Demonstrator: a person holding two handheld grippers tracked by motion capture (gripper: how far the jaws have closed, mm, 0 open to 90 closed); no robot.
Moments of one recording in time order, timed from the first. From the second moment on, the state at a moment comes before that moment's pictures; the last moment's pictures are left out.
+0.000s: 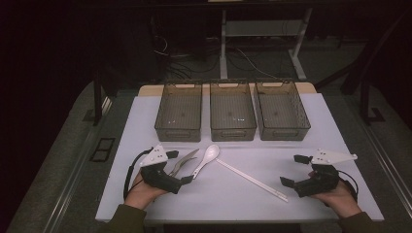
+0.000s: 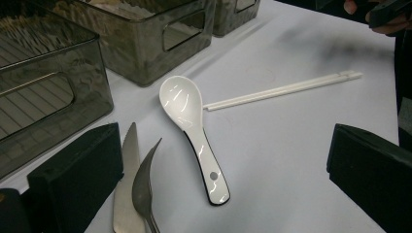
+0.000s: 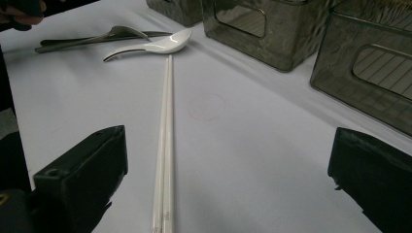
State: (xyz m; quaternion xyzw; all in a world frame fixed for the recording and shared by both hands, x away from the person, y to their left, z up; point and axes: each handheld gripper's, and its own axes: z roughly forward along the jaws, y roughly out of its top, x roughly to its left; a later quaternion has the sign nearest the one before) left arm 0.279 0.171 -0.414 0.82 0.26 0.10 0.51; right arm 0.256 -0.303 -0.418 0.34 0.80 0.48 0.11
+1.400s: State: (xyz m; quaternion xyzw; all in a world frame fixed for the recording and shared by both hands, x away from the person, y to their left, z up) left arm 0.274 0.174 -0.415 0.81 0.27 0.10 0.51; right arm 0.289 -0.242 -0.410 0.31 0.87 0.38 0.06
